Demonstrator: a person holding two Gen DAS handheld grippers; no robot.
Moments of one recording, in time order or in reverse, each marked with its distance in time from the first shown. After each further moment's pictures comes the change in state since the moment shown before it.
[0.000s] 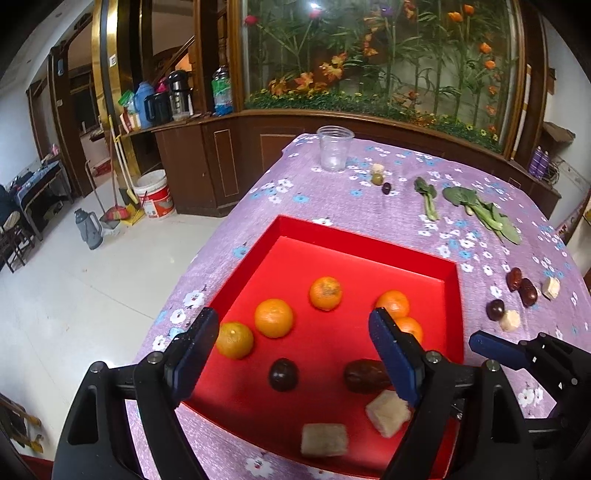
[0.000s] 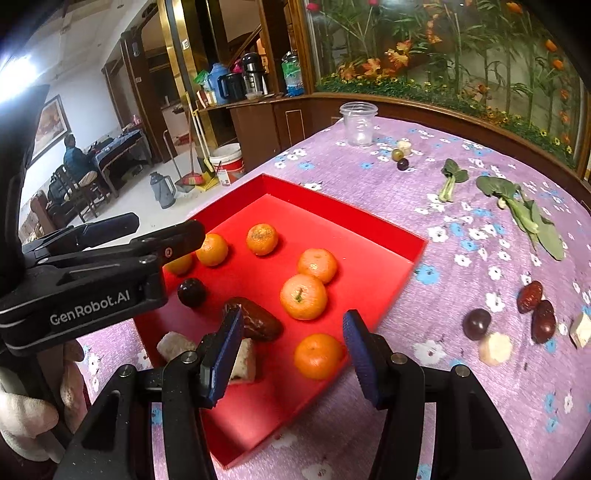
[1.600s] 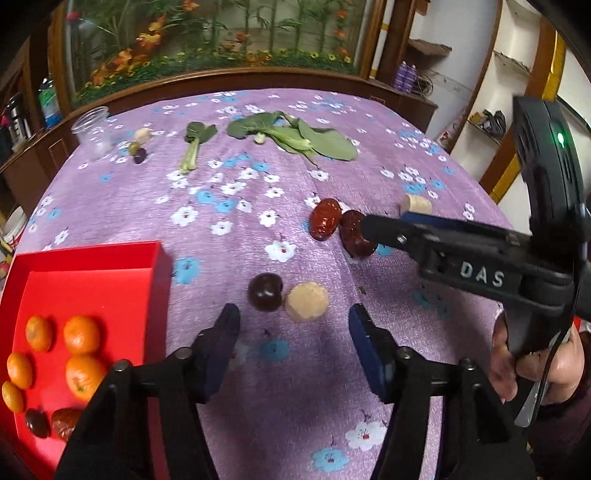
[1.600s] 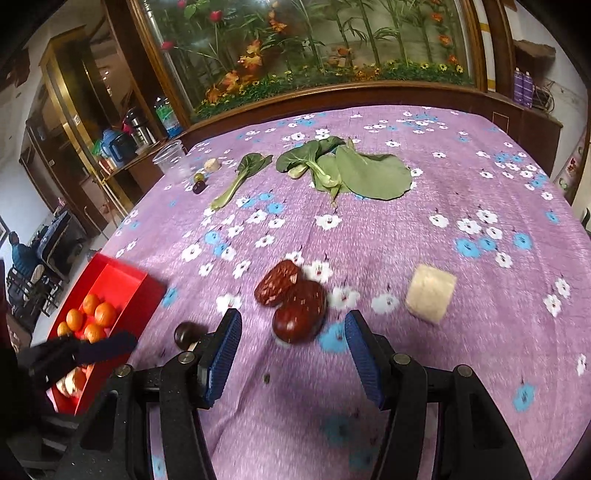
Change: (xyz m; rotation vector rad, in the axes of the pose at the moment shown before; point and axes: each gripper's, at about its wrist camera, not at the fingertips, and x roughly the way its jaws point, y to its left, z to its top) left arm 0.051 -0.218 -0.010 0.326 0.198 -0.462; right arm -0.044 -0.235 -0.023 0.370 -0.044 -0.160
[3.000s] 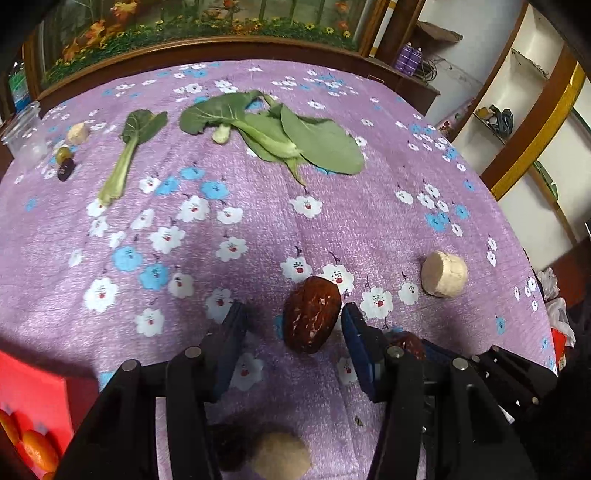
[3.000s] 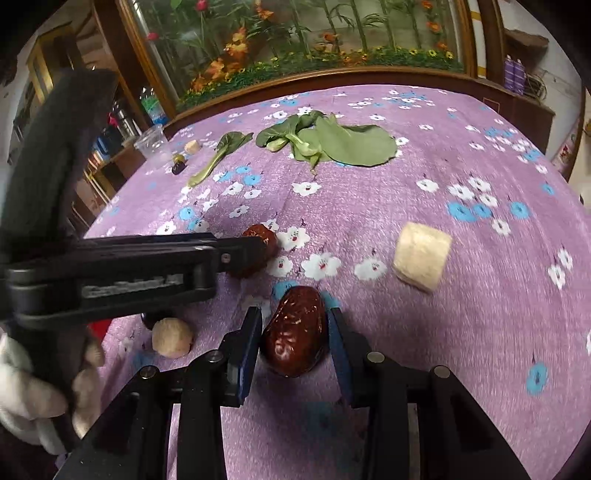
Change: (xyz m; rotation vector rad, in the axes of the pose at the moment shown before) left arm 0.096 -0.007 0.081 -0.035 0.118 -0.076; right arm 0.010 -0.017 -0.024 0.037 0.040 -0.034
